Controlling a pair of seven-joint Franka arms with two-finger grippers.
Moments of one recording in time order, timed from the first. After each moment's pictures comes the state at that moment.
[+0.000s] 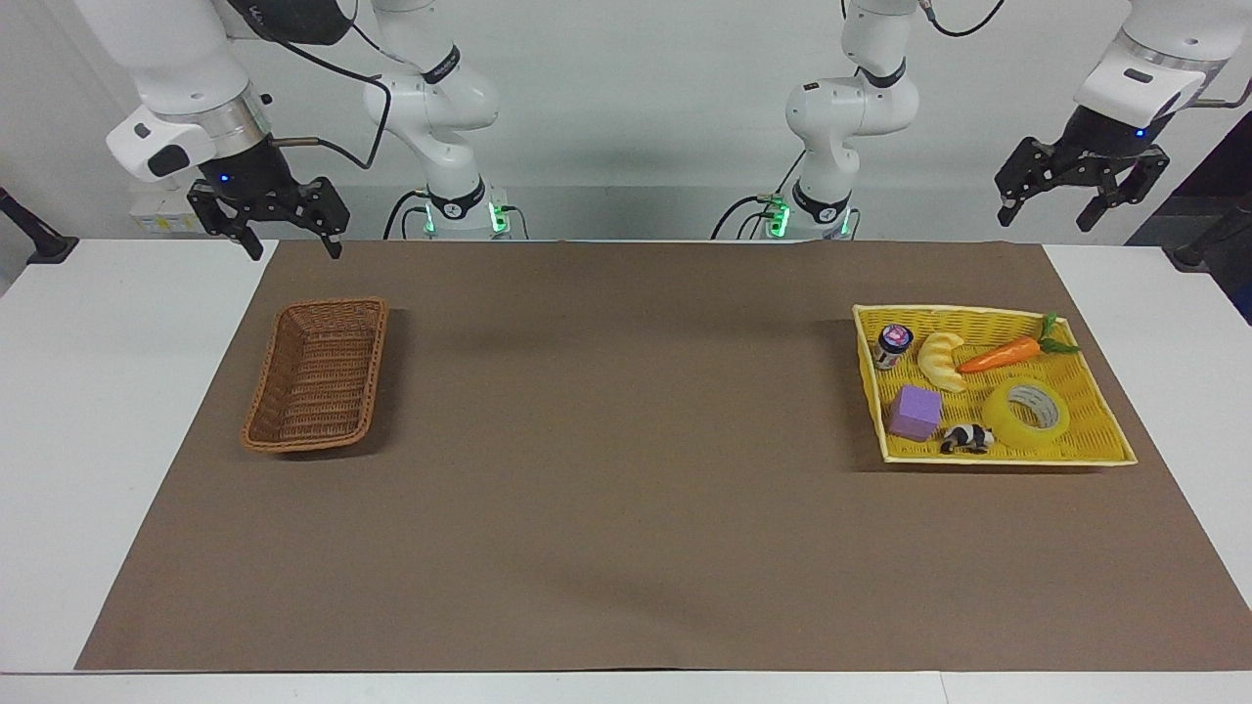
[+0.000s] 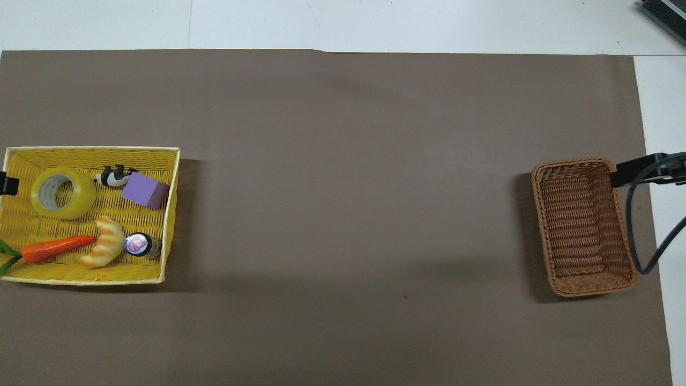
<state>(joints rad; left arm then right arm) 0.03 -0.06 -0.02 -1.49 -0.01 1.48 0.17 0.02 0.00 -0.07 -1.53 -0.01 1.52 -0.07</state>
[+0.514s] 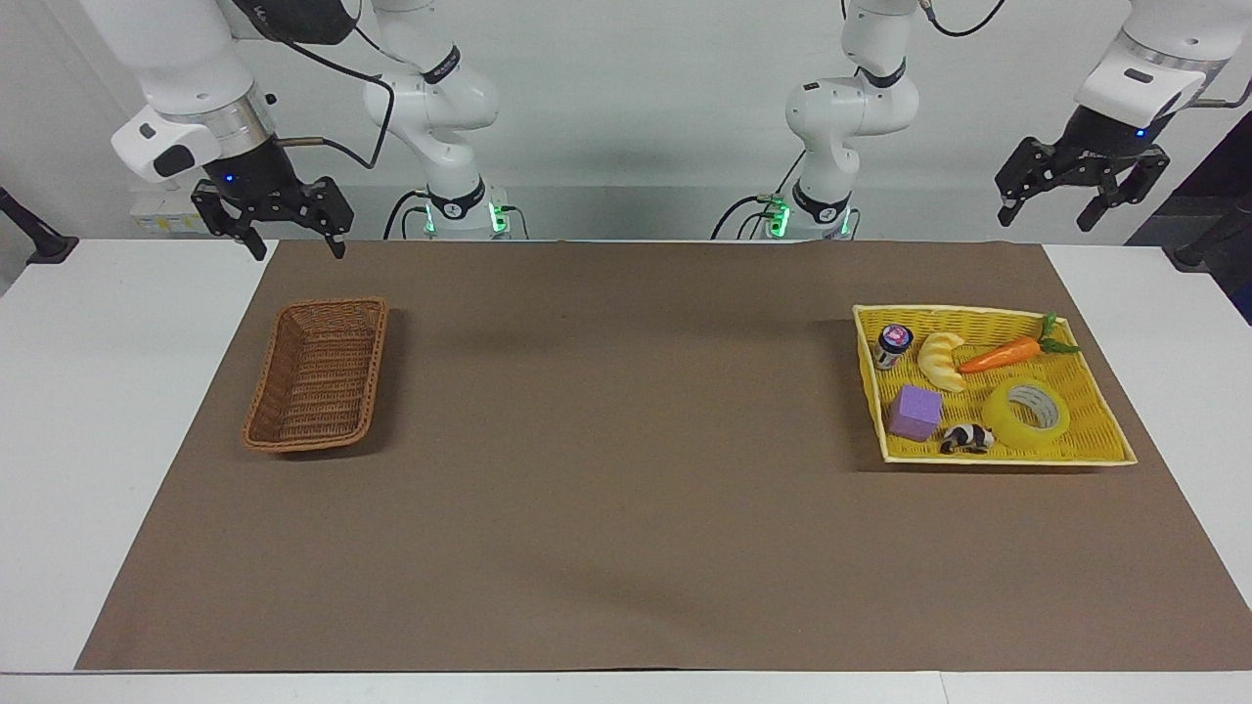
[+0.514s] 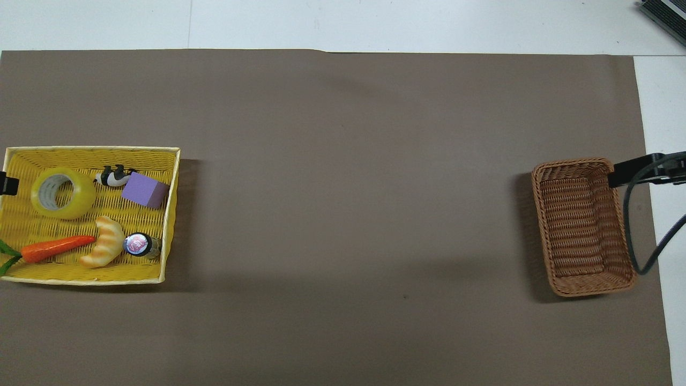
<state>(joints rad) 0.03 -0.06 -0.02 -1.49 -0.01 1.47 0.17 0.02 0.00 -0.07 -1.53 -0.01 1.52 -0.07</state>
